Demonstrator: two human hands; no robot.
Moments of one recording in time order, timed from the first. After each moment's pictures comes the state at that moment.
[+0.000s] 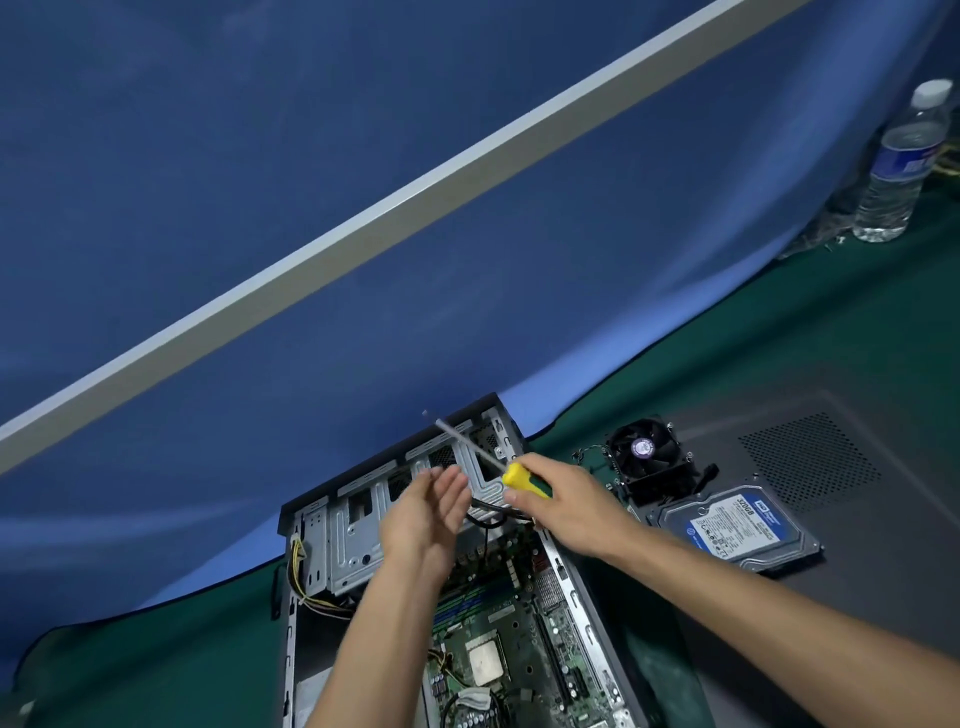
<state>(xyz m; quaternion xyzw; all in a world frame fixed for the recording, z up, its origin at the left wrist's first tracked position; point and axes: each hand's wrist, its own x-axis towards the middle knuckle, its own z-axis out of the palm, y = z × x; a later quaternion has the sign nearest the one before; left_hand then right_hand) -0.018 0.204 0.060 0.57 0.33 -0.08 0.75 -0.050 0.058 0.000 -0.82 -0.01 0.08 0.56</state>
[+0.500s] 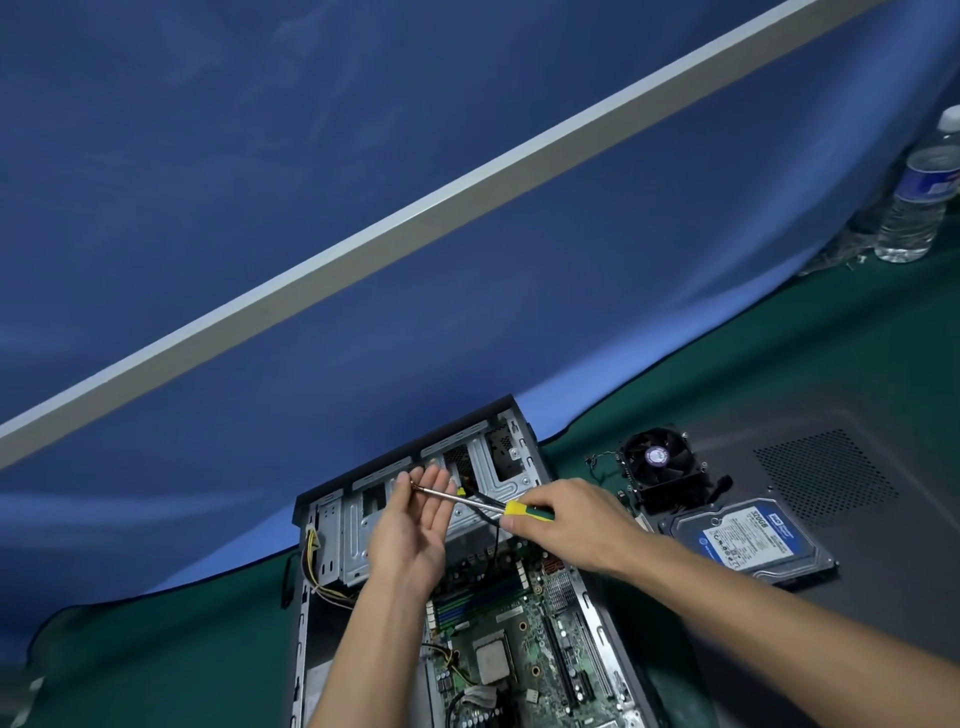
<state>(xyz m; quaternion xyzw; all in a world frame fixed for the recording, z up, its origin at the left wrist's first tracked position) -0.021 0.237 0.056 0.45 0.32 -0.05 0.84 -0.054 0.067 0.005 -0.89 -0.04 0.09 0.44</state>
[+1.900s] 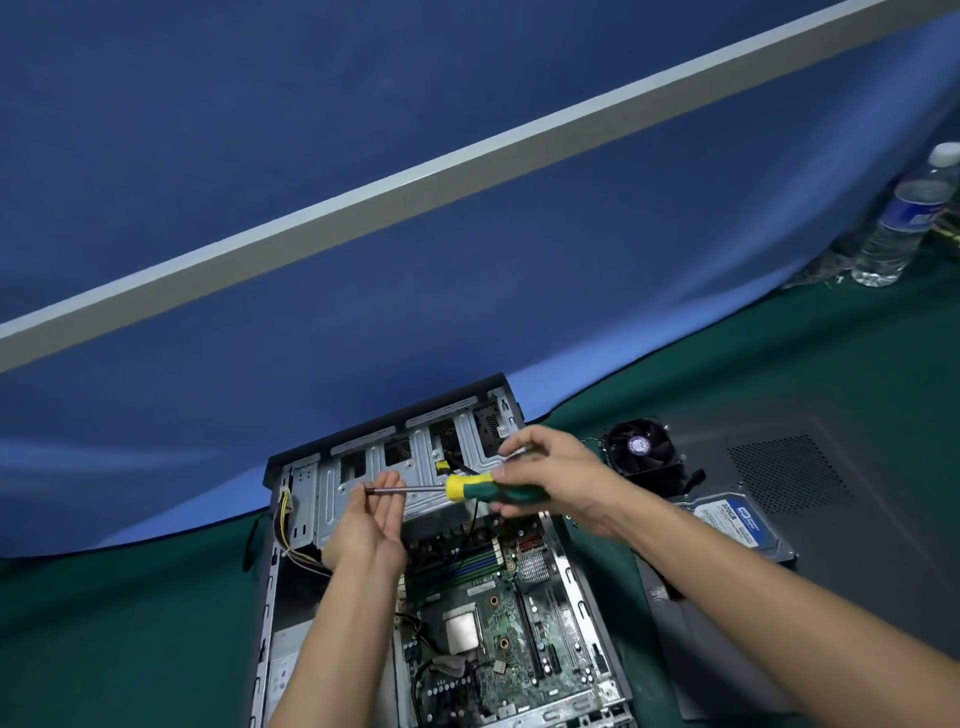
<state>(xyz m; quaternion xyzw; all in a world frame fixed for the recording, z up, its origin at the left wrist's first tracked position) -0.029 0.266 0.041 0.40 0.42 0.05 0.81 -0.049 0.077 0.047 -0.56 0.13 0.25 0.78</state>
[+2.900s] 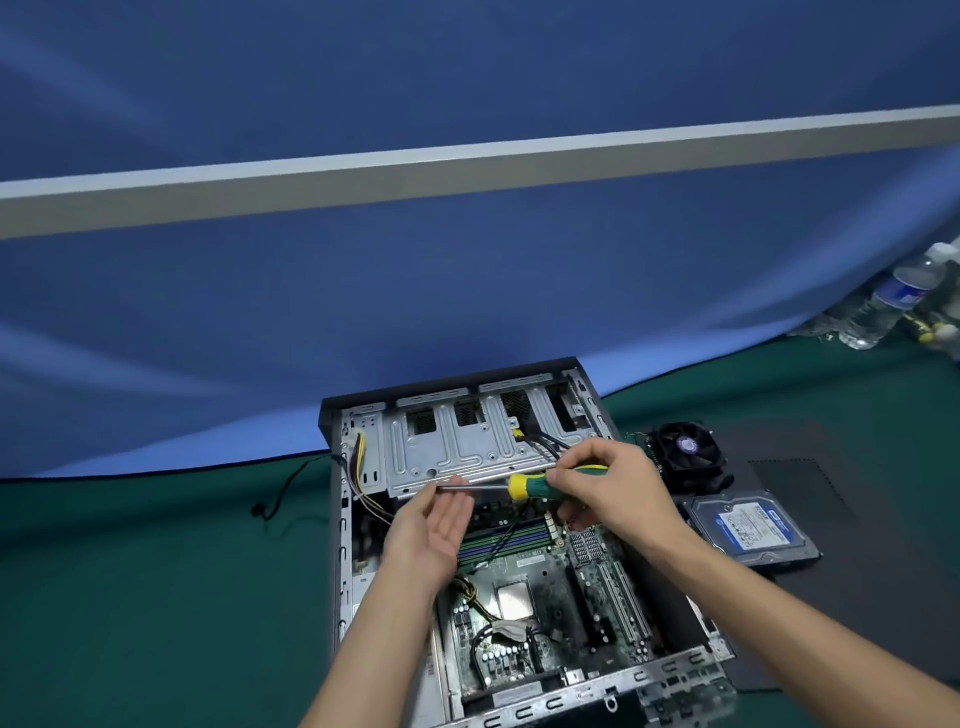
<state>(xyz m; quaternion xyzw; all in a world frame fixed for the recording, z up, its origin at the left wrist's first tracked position) -0.050 0.371 0.000 0.29 0.40 -0.19 0.85 -0.080 0.187 0.044 -0.78 0.16 0.04 0.61</state>
